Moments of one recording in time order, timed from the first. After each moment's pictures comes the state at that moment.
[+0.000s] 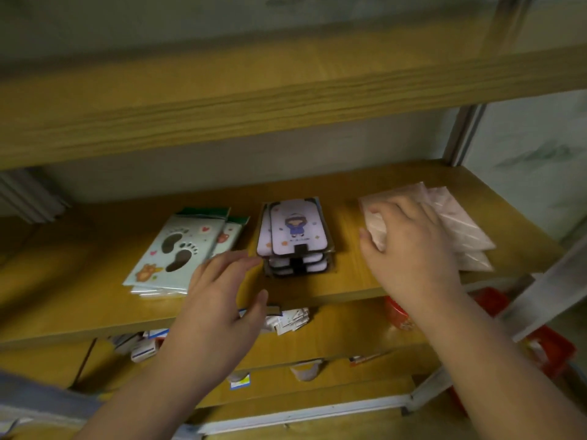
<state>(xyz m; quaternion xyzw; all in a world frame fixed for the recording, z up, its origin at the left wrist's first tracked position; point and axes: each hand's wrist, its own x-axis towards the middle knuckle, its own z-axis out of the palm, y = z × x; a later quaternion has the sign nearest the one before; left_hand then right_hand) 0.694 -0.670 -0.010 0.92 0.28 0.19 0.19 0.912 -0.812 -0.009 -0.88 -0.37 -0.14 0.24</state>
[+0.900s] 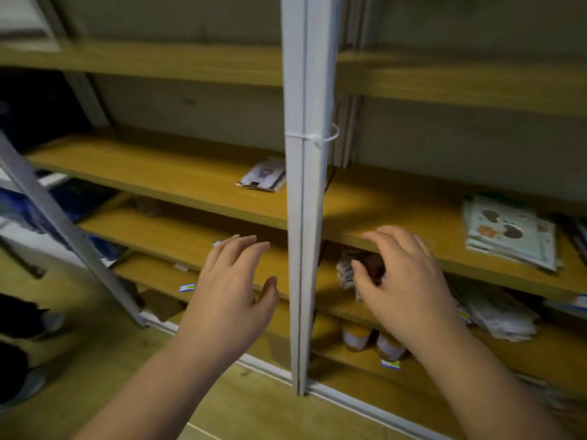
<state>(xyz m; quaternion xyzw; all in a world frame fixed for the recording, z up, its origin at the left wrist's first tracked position) 0.232 -0.533 -0.008 0.84 0.48 0.24 0.09 0.456 -0.607 0.002 -0.76 -0.59 -0.05 0.27</state>
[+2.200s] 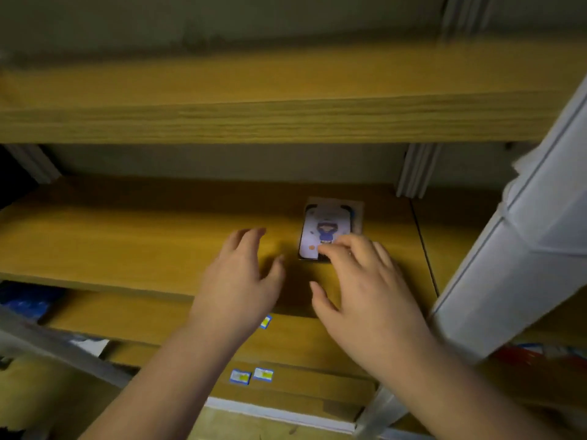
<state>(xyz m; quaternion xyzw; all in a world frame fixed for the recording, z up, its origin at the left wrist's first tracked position) 0.193 -0.216 -0.001 0.84 0.47 0.21 0.15 0.328 -0.334 -0.001 -0.79 -0.56 -0.02 0.24</state>
